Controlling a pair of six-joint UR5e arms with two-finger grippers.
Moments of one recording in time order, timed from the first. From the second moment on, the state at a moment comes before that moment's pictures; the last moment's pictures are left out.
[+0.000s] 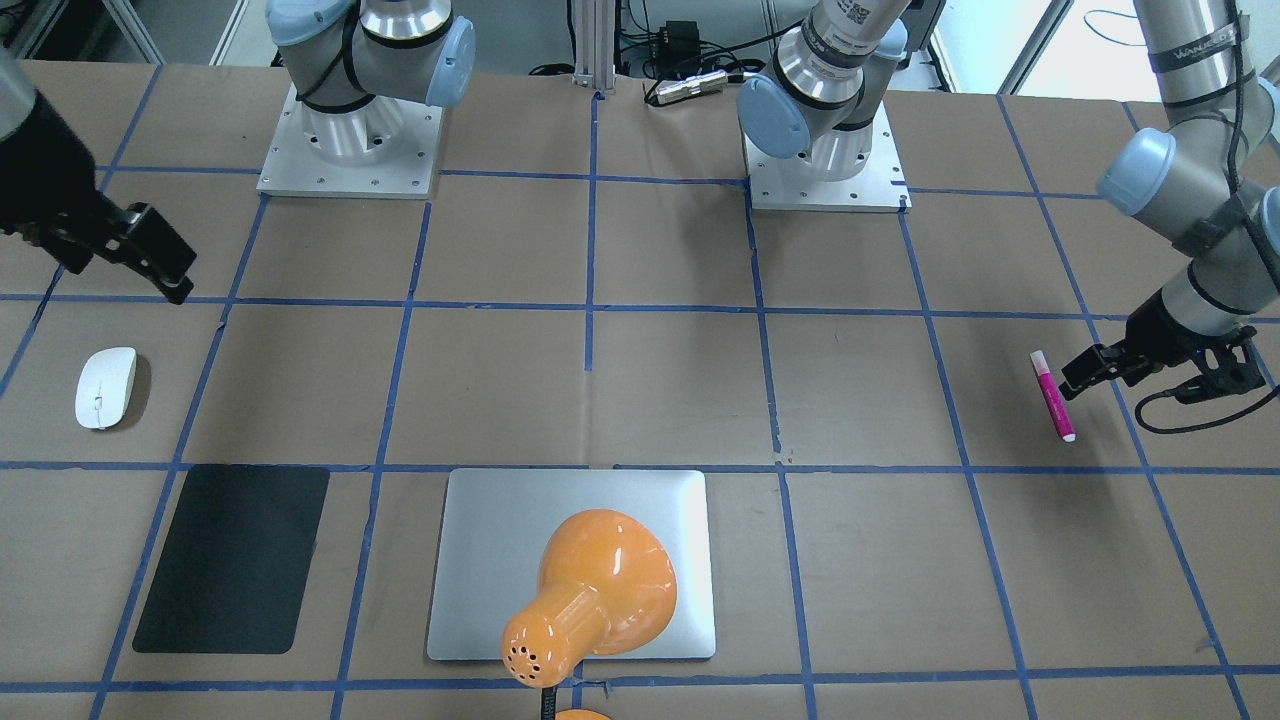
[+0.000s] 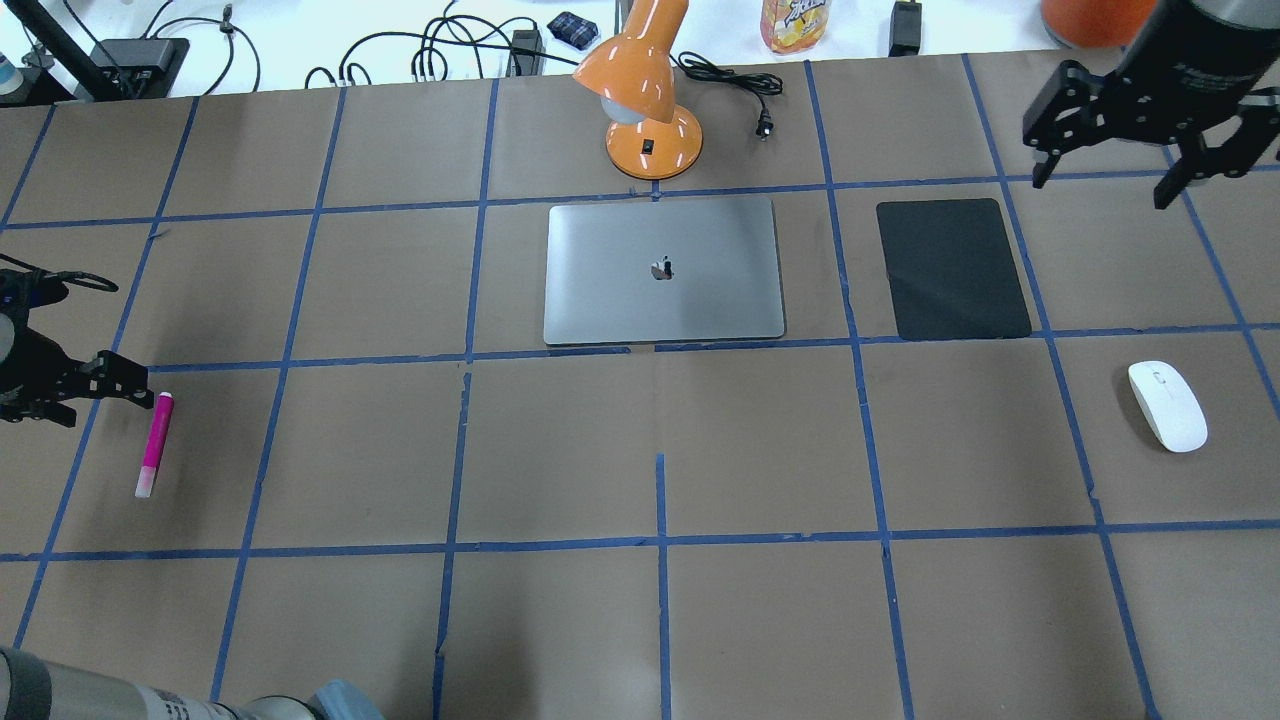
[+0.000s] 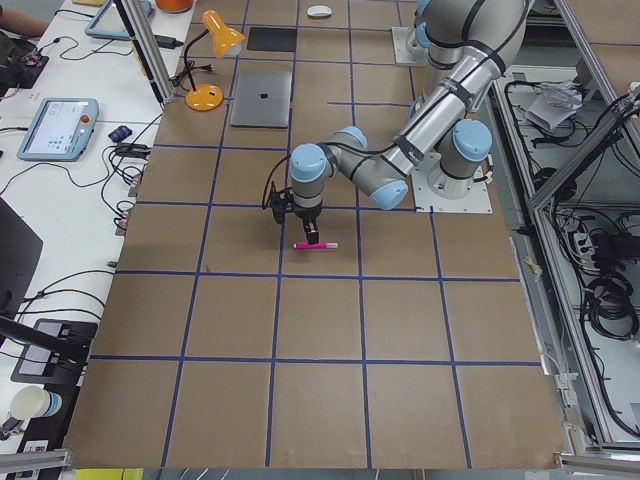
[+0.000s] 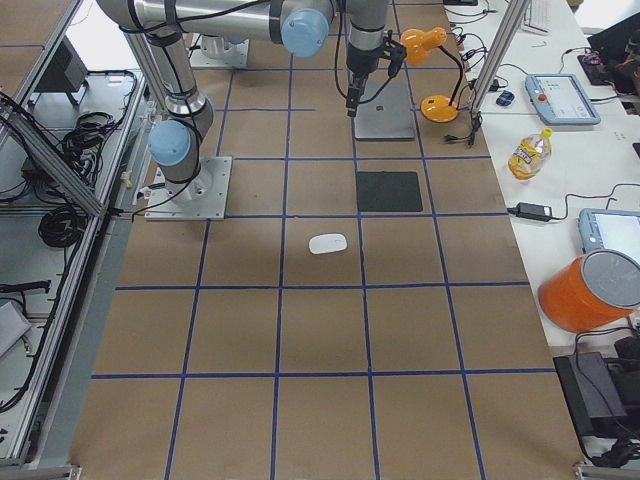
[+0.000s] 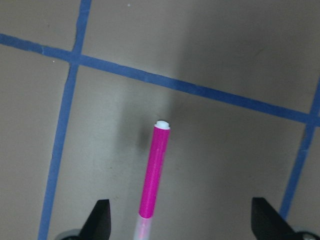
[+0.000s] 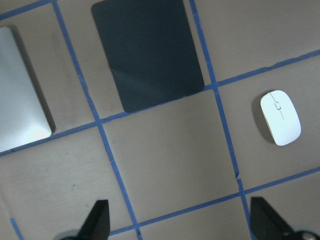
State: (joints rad) left arm -0.80 -1.87 -1.99 -0.85 1.56 0.56; right arm 1.29 -1.51 1.52 -1.55 -1.59 0.01
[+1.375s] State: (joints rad) left arm -0.83 -1.93 -2.01 -0.81 1.57 0.47; right arm 0.84 -1.27 2.11 -2.41 -1.47 -0.97
